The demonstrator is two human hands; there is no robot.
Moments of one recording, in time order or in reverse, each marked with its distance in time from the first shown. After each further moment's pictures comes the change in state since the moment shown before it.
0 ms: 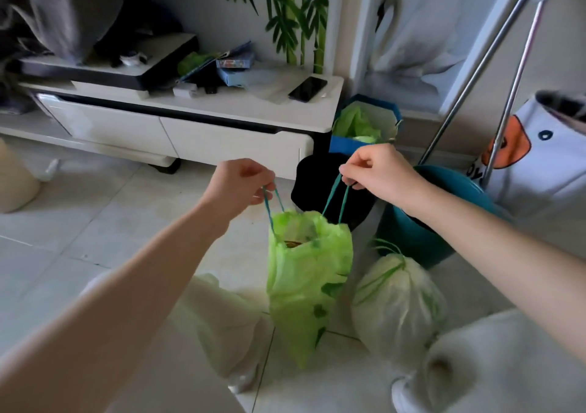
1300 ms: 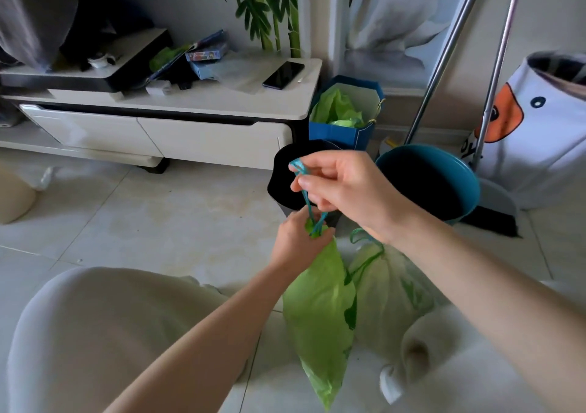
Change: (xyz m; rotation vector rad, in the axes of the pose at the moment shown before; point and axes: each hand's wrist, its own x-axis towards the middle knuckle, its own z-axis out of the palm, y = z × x) left_hand -0.004 -0.088 0.173 0.348 -0.026 0.280; right_hand -0.057 0.004 -0.019 0.599 -0.169 -0.086
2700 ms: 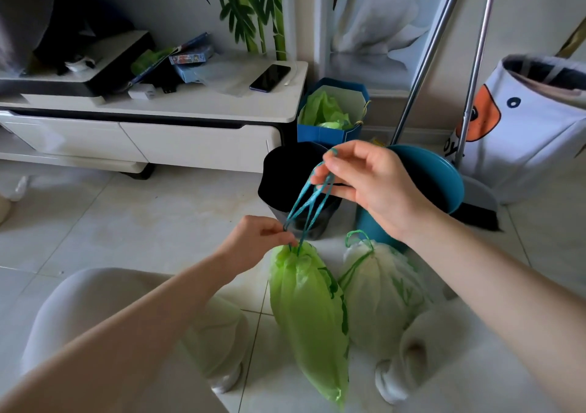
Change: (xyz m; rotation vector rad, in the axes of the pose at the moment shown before) left_hand 0.001 -0.008 -0.079 -0.105 -0.329 -0.164; right_hand -0.002 0.011 -0.027 0.240 0.165 -0.006
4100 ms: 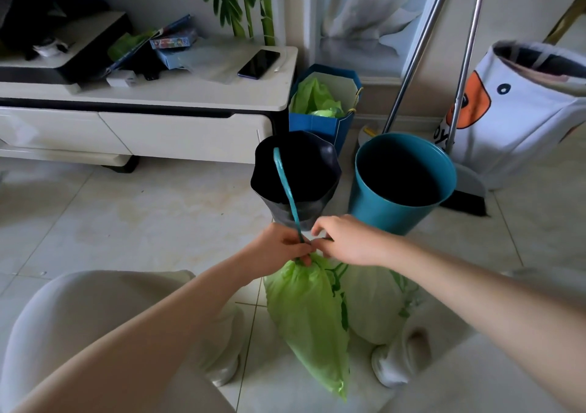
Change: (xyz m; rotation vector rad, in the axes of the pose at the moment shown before) left_hand 0.004 0.000 0.033 0.021 -0.231 -0.004; right_hand -0.009 0.085 0.001 -1.160 -0.386 0.337
